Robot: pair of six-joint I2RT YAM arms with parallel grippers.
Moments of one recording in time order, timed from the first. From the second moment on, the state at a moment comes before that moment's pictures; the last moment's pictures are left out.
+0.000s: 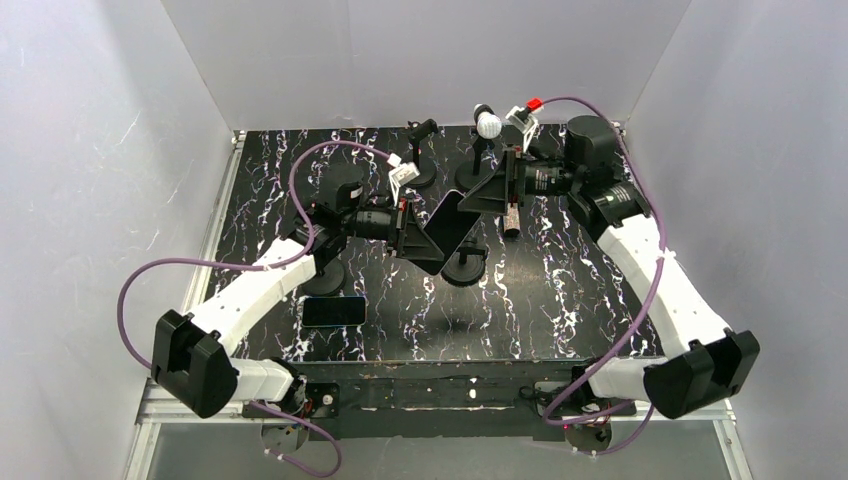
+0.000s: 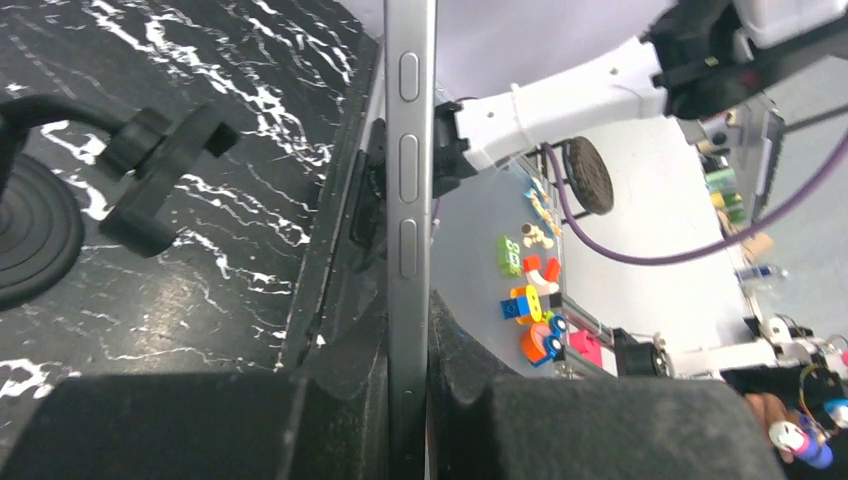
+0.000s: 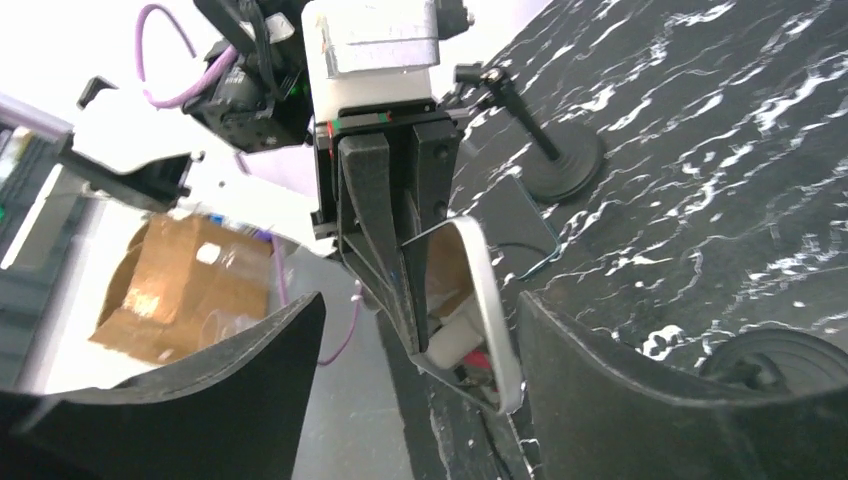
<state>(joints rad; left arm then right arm) -0.56 1.30 1.08 -0.14 1.06 -0.52 0.38 1.30 1.36 -0.34 -1.08 0.48</state>
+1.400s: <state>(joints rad) -0.56 1.12 0.86 0.34 0.83 -0.71 0.42 1.36 1.21 0.34 -1.15 1.04</state>
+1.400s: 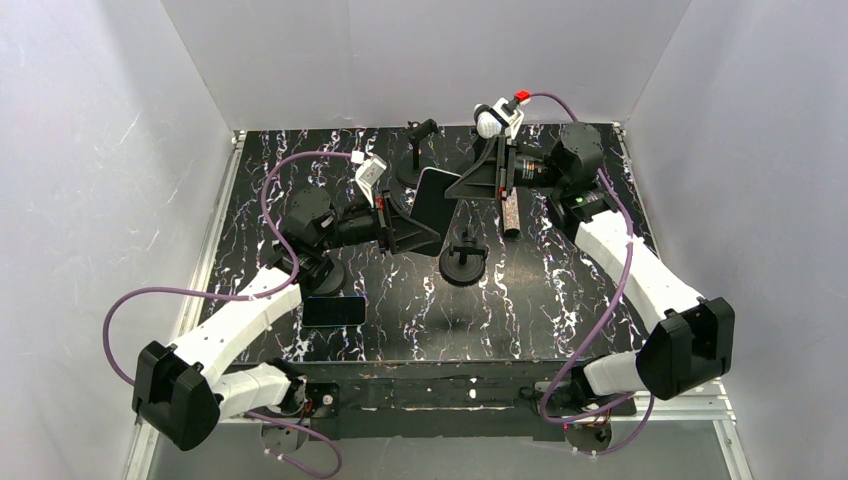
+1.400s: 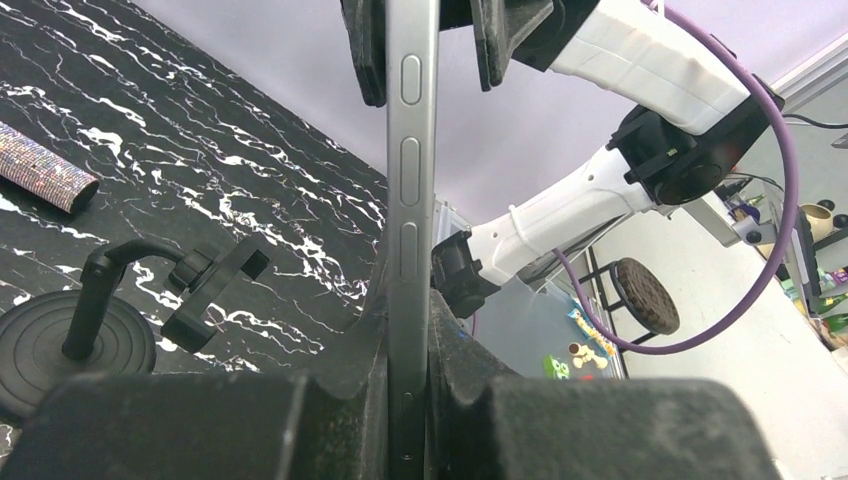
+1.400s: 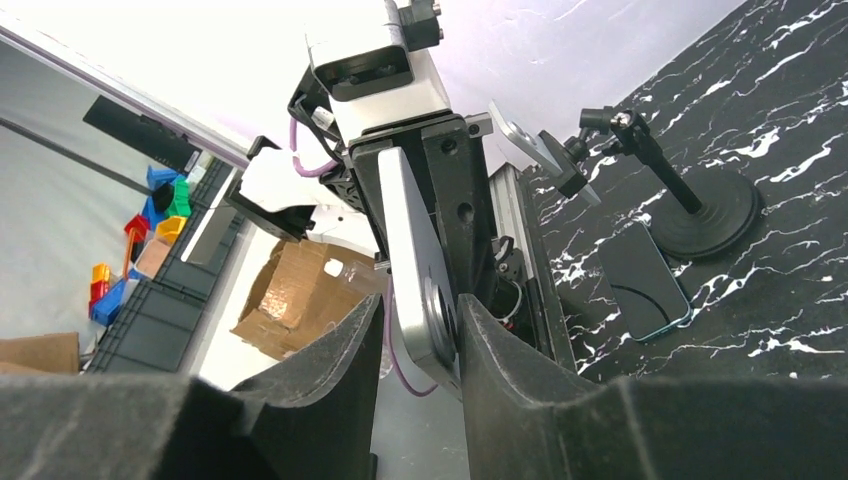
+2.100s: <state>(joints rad) -0.56 1.13 0.86 0.32 0.82 -0.70 0.43 1.41 1.22 0.44 -1.20 1.04</state>
